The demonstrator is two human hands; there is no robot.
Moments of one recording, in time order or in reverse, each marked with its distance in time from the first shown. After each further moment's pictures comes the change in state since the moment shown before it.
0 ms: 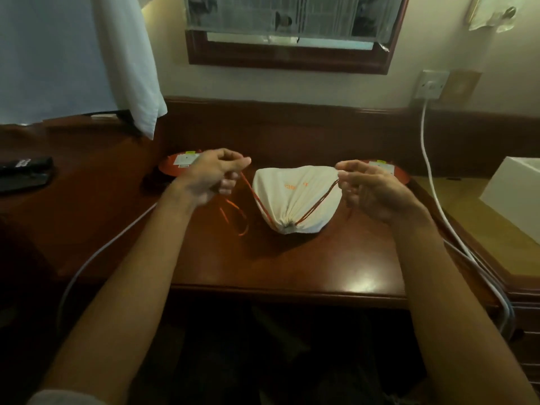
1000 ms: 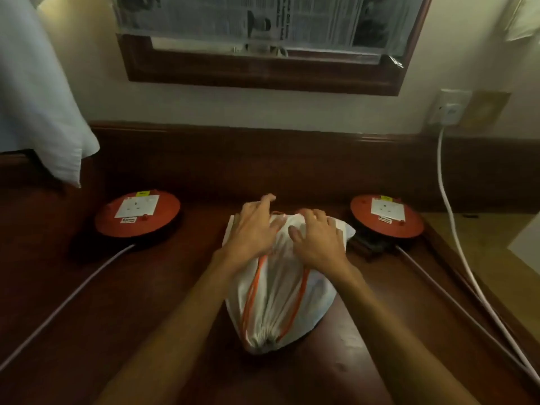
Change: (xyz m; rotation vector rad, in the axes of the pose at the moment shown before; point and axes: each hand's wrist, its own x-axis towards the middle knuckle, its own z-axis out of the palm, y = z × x) left_hand 0.211 -0.062 0.095 0.827 0.058 0.087; right_hand 0.186 0.066 0.007 -1.194 0.305 0.028
